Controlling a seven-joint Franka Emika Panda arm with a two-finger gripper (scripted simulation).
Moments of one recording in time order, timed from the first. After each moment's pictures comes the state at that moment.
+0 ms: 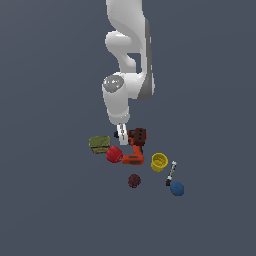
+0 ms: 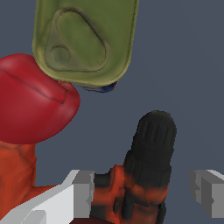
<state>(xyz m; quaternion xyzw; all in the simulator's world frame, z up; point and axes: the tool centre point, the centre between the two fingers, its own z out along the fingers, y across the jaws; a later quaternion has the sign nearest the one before) -0.085 -0.029 0.086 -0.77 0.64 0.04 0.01</state>
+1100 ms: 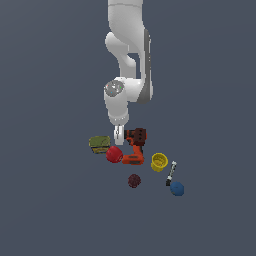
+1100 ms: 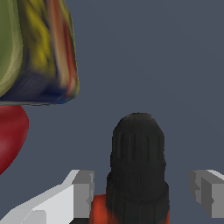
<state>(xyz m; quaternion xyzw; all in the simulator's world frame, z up) -0.109 -0.034 0.054 -0.69 0.72 0.04 0.00</state>
